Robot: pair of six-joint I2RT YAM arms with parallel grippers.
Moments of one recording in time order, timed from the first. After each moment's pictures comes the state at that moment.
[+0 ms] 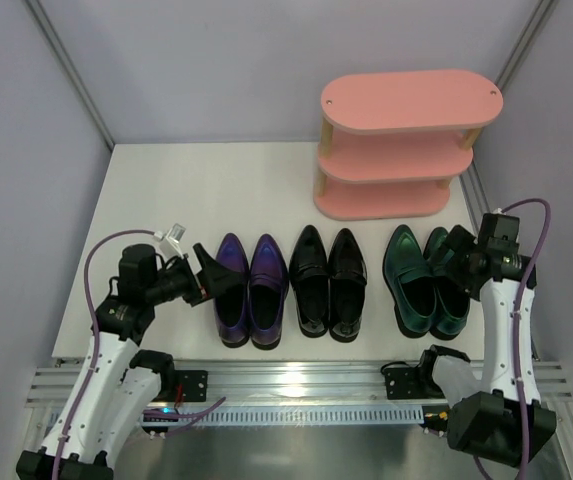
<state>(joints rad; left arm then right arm) -0.18 0.63 0.58 -0.50 0.70 -0.79 -0.30 0.91 0.90 -0.98 -0.06 0.43</state>
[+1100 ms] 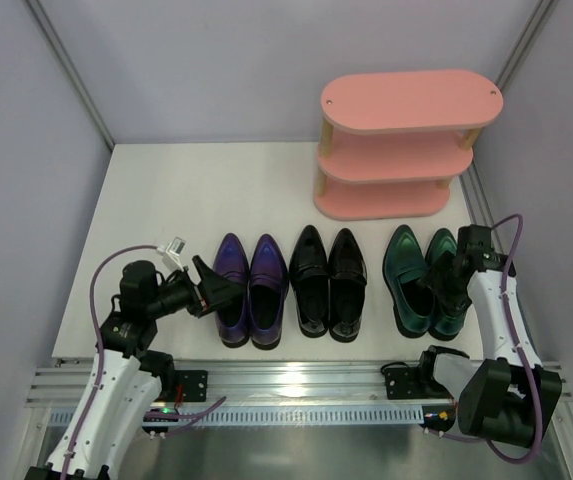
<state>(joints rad) -0.18 0.49 0.43 -0.40 0.77 -0.93 -0.22 1.04 0.76 -1.00 0.00 0.56</state>
